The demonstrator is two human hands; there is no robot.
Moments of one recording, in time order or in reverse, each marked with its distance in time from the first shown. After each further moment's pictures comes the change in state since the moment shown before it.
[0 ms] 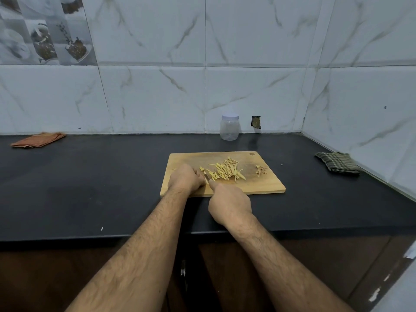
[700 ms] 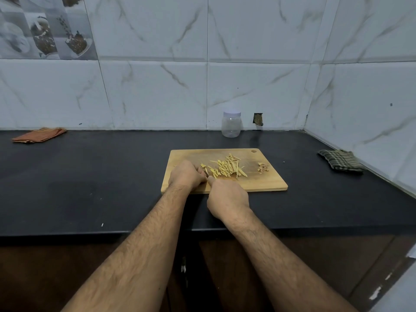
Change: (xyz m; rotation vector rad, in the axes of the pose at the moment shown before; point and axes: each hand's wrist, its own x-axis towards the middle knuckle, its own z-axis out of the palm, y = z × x) left_hand -0.002 0.001 -0.002 0.013 -0.015 0.027; right_hand 0.011 -0.006 0.006 -0.083 0.008 0.002
